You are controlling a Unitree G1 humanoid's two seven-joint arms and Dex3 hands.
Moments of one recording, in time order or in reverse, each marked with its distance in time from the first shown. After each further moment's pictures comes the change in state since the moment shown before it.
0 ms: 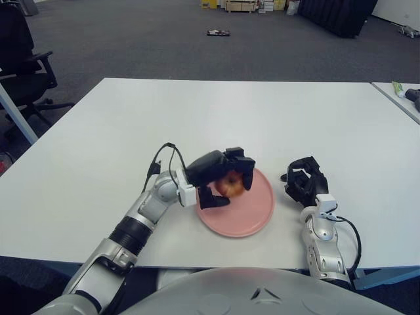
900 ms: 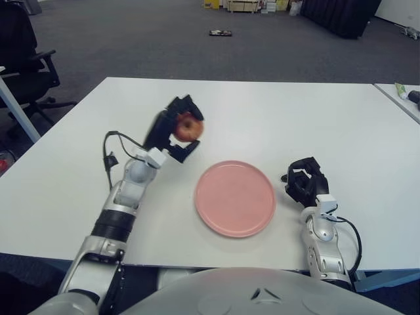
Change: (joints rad) left arm -0.002 -0.005 0.267 -0.079 -0.024 0.147 0.357; right arm 0.002 -0.007 0.002 -0.001 -0.001 0.002 -0.005
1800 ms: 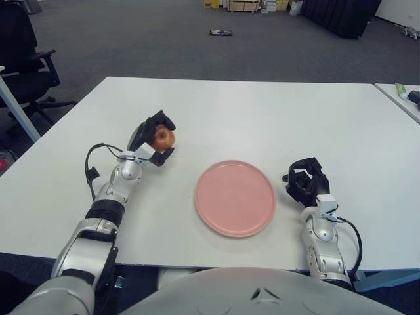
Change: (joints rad) left arm -0.143 0.094 0.087 0.526 0.042 0.092 0.199; right arm 0.001 -0.001 -0.002 0.000 -0.003 0.000 -0.029
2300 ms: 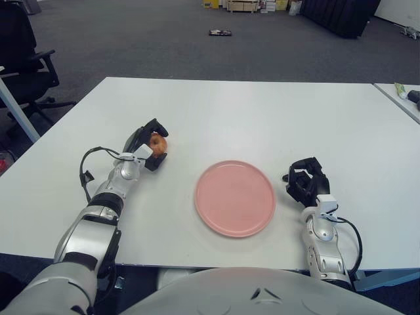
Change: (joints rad) left arm -0.112 0.008 -0.048 0.379 0.023 -0.012 0.052; right arm 0.000 0.002 -0.001 0.000 0.002 0.000 -0.002
